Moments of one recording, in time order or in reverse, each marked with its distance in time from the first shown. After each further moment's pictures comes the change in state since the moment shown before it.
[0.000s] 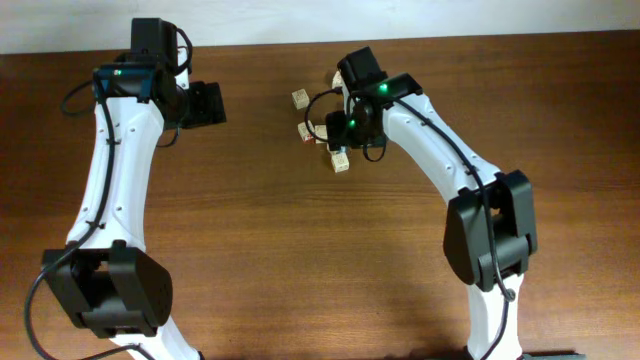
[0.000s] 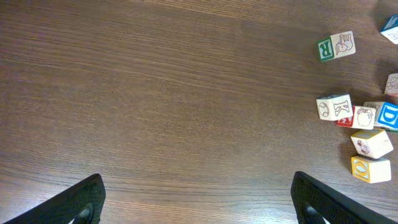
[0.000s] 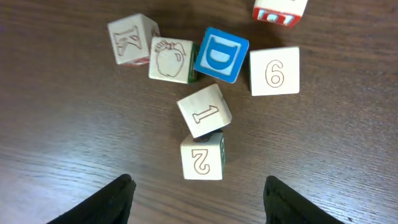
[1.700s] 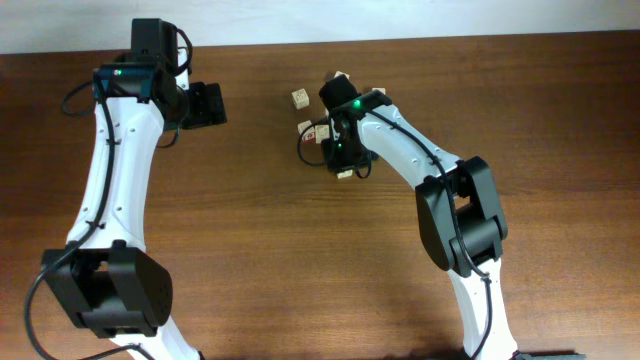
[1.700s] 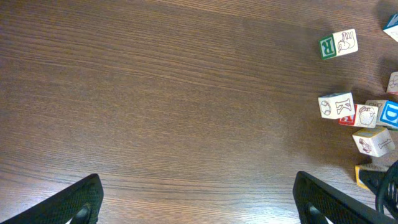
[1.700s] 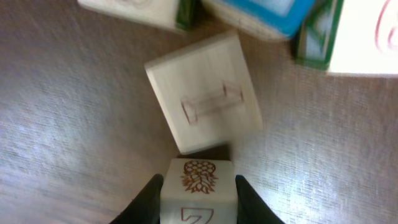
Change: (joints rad) left arm 0.000 0.000 0.000 -0.008 -0.003 0.000; right arm 0.051 0.147 0.000 -0.047 0.063 -0.084
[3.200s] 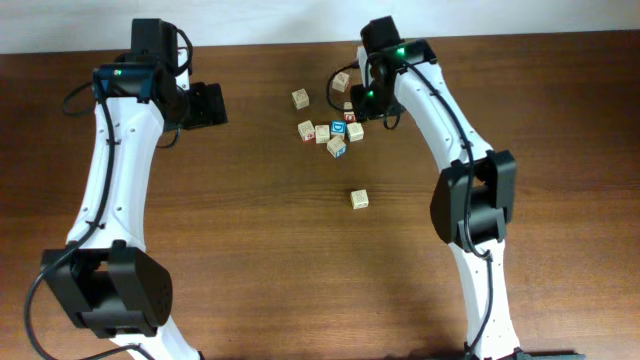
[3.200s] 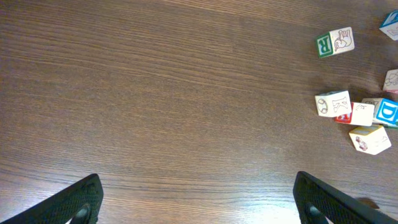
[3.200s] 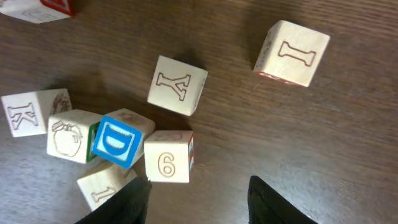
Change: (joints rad) left arm 0.000 0.000 0.000 -0.003 0.011 0.000; right arm -0.171 0.151 0.465 -0.156 -0.006 -0.134
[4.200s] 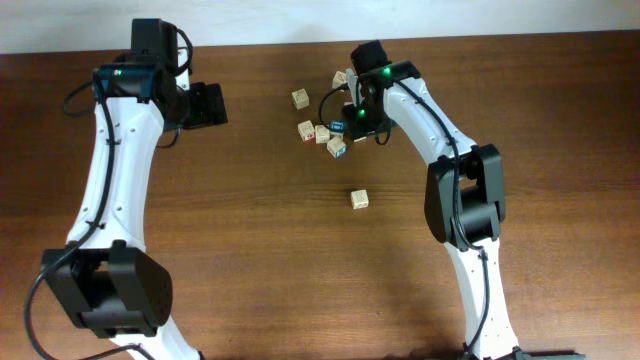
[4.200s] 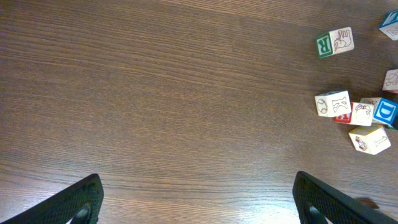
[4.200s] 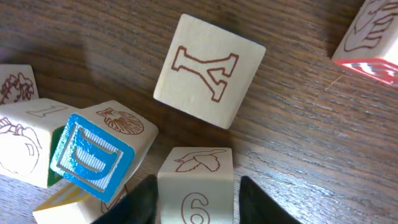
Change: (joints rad) left arm 0.000 0.000 0.000 0.000 0.000 0.000; right arm 0.022 0.026 -0.151 0.134 -0.039 -0.044
